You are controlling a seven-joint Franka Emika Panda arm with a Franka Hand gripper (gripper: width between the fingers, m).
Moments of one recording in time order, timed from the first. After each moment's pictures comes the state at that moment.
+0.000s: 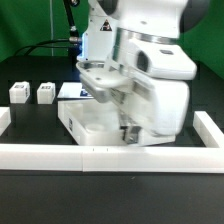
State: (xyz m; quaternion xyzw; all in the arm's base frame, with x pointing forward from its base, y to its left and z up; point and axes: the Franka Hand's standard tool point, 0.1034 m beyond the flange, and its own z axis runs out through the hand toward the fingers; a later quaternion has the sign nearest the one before) arm 0.605 0.019 0.015 0.53 0.85 -0.05 0.07
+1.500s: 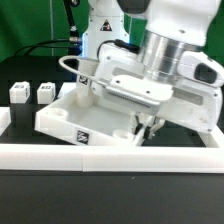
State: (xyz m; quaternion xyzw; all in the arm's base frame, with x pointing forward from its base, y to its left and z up) arm 0.583 0.057 0.014 0.11 0.99 -0.13 0.00
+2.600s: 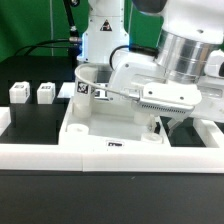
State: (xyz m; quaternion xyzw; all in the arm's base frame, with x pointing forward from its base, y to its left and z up) arm 0.581 0.072 0.013 -0.01 1.00 -0.08 -0.03
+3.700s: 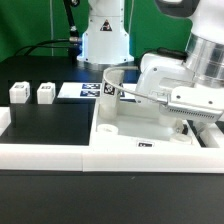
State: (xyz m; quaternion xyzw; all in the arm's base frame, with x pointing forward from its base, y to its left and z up) arm 0.586 0.115 0.012 0.02 1.00 -0.08 -0.04
